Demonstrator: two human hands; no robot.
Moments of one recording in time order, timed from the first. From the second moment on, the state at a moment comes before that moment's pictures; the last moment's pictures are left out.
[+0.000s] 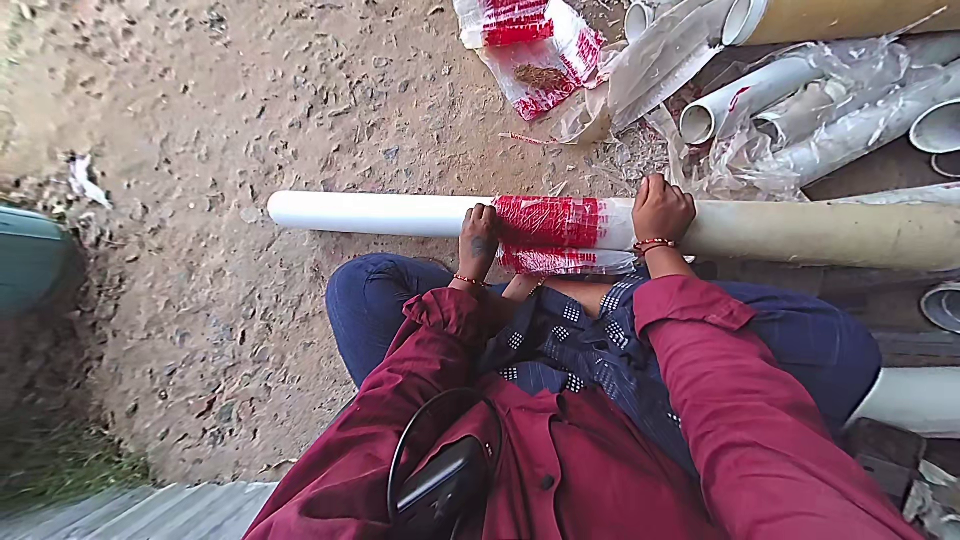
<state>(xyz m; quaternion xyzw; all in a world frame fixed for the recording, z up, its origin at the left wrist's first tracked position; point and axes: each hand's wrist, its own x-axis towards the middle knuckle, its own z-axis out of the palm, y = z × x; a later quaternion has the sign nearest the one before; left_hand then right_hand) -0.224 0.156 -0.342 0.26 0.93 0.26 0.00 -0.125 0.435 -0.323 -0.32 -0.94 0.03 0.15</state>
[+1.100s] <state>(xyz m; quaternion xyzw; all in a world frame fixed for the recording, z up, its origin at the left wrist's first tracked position) -0.223 0.166 -0.308 -0.21 0.70 0.55 0.40 -0.121 0.430 -0.323 -0.30 -0.94 0.01 0.17</state>
